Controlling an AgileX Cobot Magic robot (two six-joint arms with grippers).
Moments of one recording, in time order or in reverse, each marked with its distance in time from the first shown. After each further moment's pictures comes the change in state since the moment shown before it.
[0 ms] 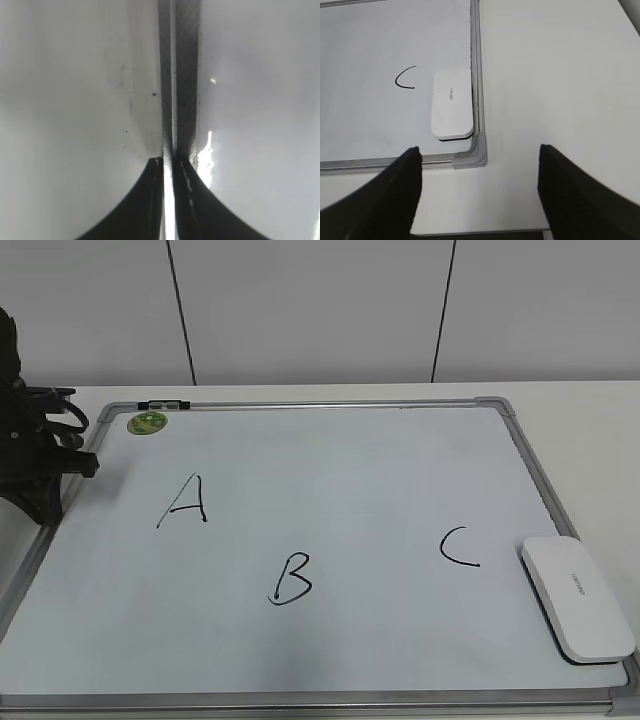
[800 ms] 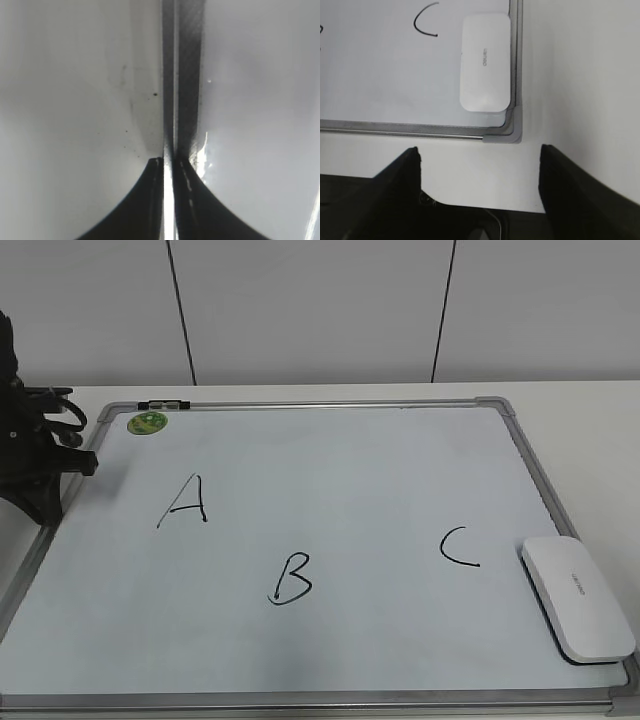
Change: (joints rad) left arm 0.002 0.000 0.000 -0.021 -0.002 -0.001; right arm 0.022 0.614 -0.138 0.131 -0.112 -0.106
